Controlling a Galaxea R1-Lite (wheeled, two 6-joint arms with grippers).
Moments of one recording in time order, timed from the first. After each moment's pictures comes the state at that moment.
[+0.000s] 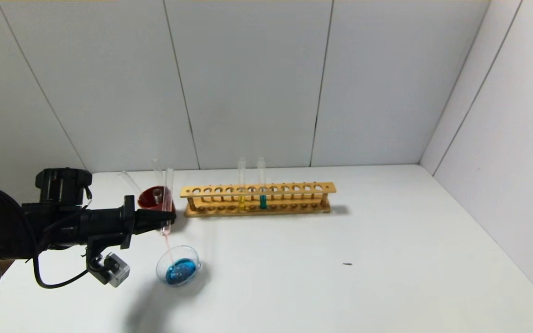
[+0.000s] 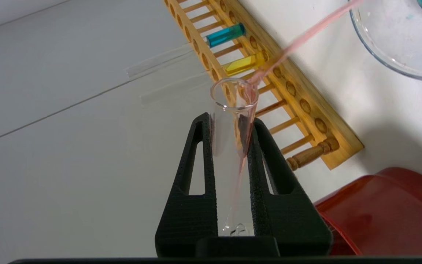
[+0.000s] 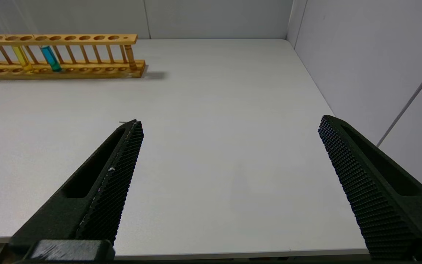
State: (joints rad) left arm 0.09 1.93 -0.73 -0.54 -1.06 2.52; right arm 0.00 0.00 0.00 0.00 0.00 0.00
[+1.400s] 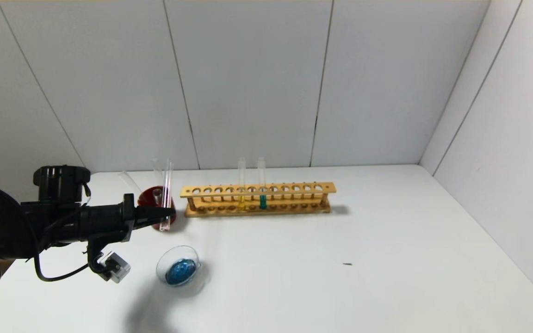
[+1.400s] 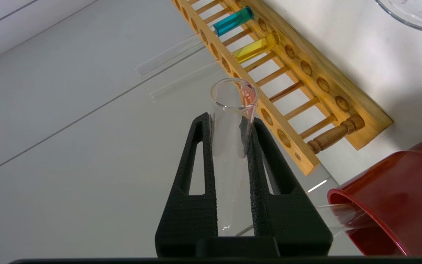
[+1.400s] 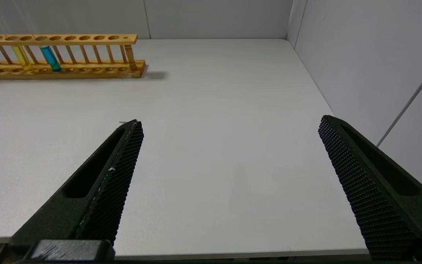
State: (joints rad) left arm 0.10 1.94 -0.73 -0.59 -1.06 2.60; right arm 0.00 0.00 0.00 0.00 0.00 0.00
